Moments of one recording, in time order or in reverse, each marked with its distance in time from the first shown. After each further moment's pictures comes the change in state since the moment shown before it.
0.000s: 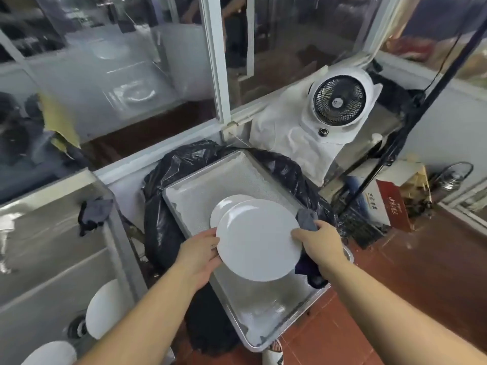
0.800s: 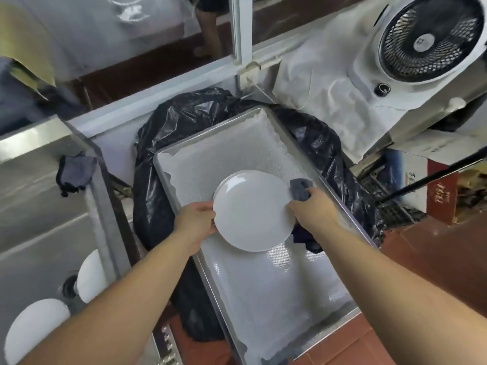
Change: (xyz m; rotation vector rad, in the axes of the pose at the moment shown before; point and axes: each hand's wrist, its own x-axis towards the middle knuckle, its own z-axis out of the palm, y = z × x) left_hand 0.163 -0.006 -0.013 0.295 0.177 0.019; right_hand 0.149 -0.002 0.098 -0.420 -0.140 -0.030
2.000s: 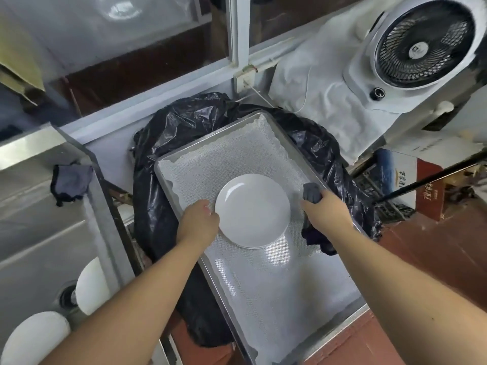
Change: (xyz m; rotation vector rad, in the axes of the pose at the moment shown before) left_hand 0.017 0.010 -0.011 0.614 0.098 0.184; right_hand 0.013 0.003 -0.011 -0.194 0.082 -0.009
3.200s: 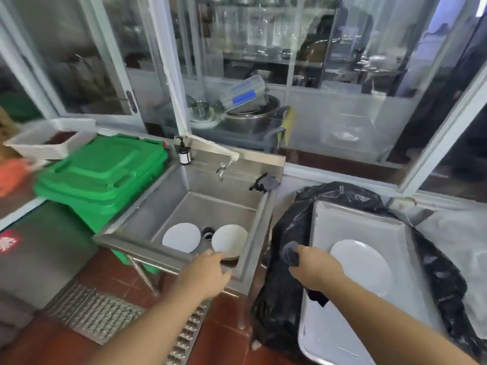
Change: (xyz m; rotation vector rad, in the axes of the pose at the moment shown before) left_hand -0.407 -0.196 -0.077 0.243 0.423 -0.220; right_hand -0.330 -0.094 0.010 -0.773 -0.399 -1.172
